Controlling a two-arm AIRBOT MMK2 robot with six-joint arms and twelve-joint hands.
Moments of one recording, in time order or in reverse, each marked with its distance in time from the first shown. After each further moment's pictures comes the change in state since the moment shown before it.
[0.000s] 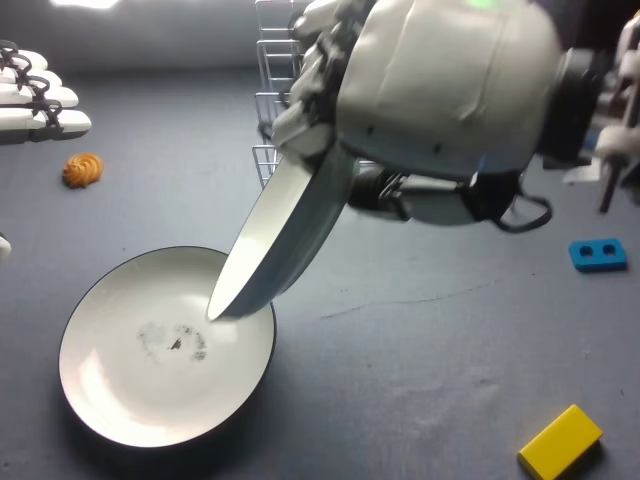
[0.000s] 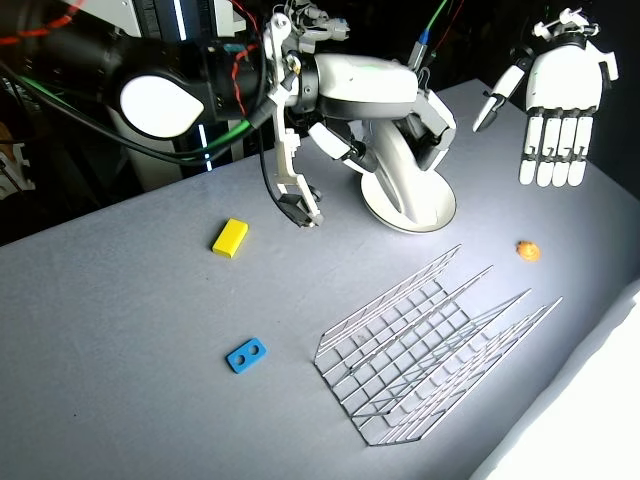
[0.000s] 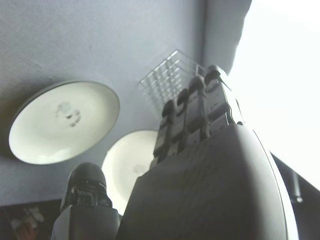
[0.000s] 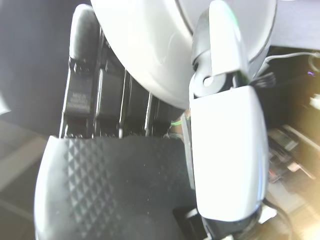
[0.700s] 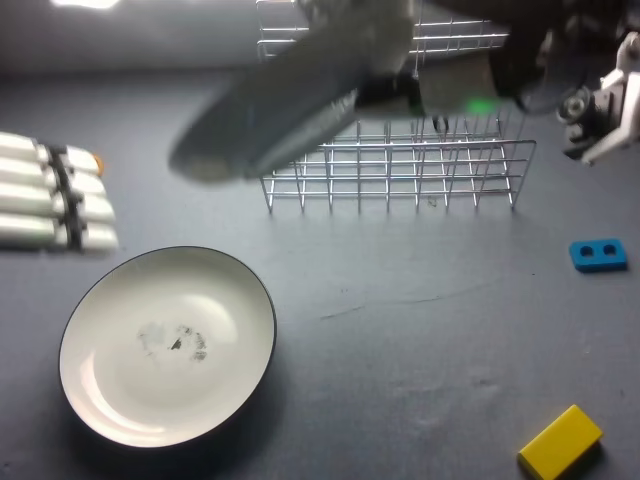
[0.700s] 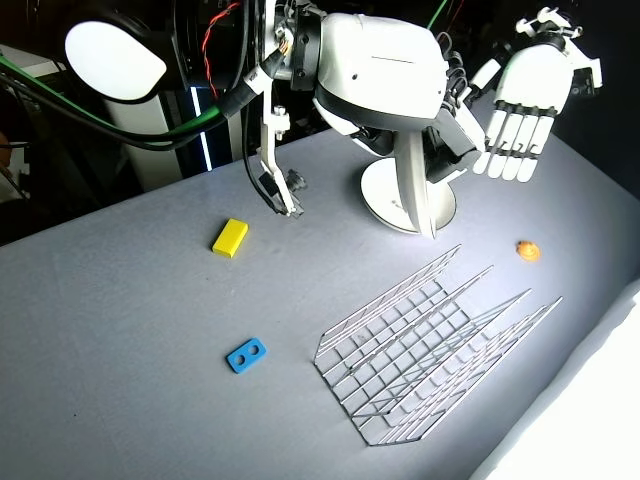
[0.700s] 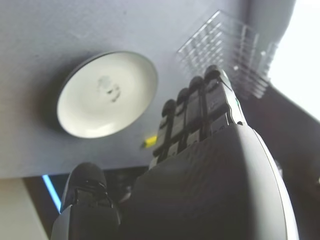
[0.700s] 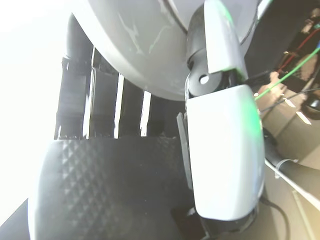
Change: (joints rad) left arm 0.062 -0.004 -0.026 0.166 -0.212 -0.001; right arm 0.165 0.065 0.012 0.259 -0.134 0.190
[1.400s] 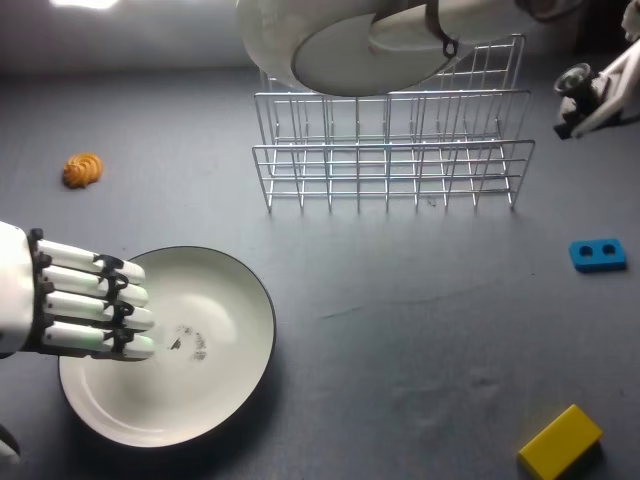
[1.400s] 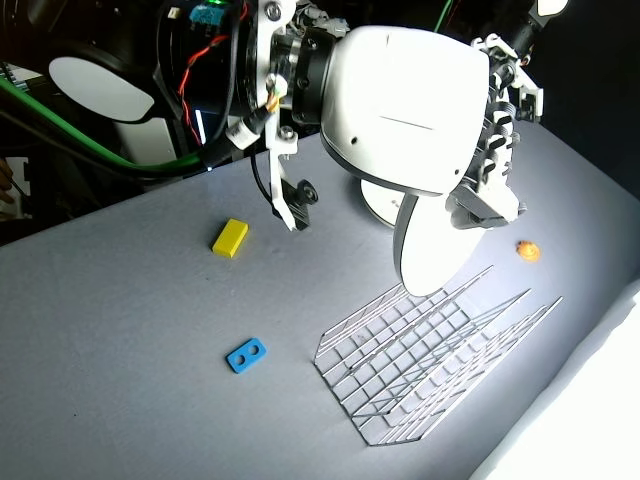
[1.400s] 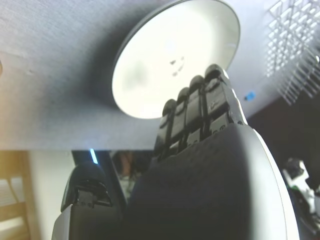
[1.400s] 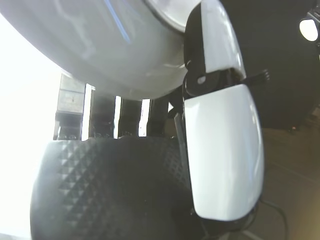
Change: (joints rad) left arm 0.135 -0.060 -0.072 0.039 0.059 -0.001; right arm 0.028 -0.037 0.115 0.246 -0.009 0.045
